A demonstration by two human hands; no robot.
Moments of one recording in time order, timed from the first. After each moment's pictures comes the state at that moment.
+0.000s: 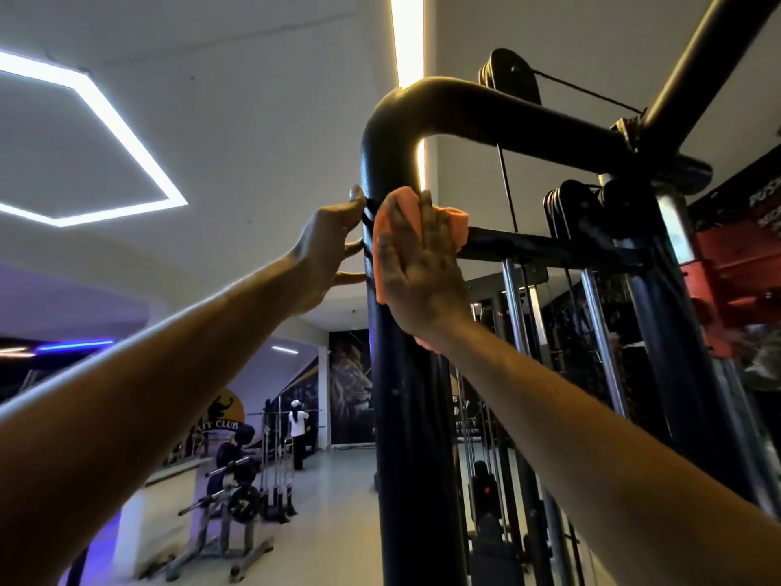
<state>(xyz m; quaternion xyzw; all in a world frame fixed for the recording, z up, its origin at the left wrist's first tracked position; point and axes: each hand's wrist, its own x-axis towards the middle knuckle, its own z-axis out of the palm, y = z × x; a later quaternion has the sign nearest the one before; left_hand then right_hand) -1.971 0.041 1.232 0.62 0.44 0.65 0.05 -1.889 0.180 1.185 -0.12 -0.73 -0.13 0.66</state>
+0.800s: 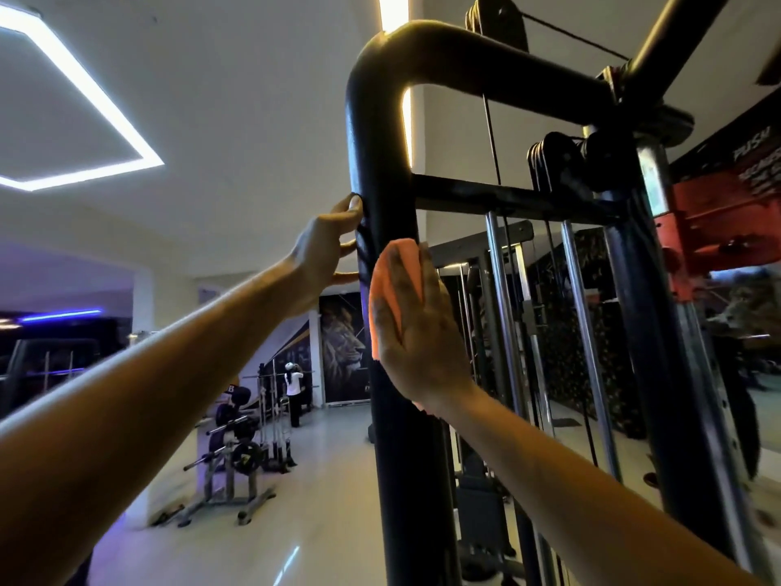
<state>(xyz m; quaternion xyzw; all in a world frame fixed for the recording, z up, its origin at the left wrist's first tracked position) -1.982 0.049 1.180 0.61 0.48 0.62 0.06 -1.887 0.168 1.055 -0.13 -0.74 -0.04 0.66</state>
